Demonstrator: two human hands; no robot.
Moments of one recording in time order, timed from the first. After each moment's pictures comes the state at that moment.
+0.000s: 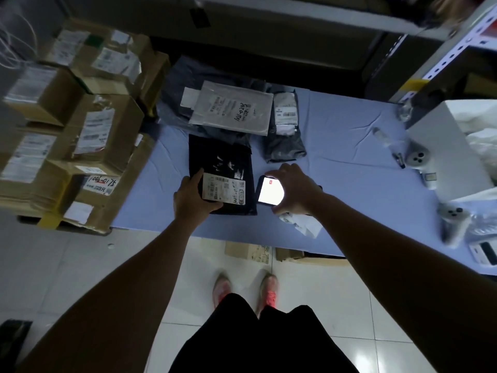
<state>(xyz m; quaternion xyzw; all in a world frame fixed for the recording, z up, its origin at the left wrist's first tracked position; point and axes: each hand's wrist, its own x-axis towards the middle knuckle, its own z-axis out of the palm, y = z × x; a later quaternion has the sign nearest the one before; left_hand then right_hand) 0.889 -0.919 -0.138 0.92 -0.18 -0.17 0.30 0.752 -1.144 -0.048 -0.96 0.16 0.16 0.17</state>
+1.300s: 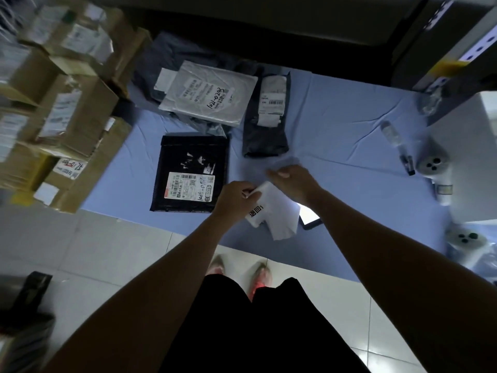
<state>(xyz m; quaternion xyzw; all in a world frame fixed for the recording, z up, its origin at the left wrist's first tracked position) 0.788 -1.091 -0.143 0.86 -0.19 -0.26 0.40 0.738 -1.267 -0.111 -0.84 0.29 0.15 0.43</state>
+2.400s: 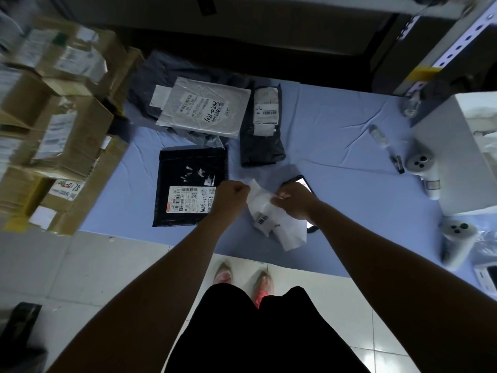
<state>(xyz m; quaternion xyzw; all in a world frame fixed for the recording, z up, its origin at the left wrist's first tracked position) 0.814 -1.088 -0.115 0.84 -0.11 -0.29 0.45 0.718 -1.252 -0.115 -0.84 0.28 0.18 0.43</state>
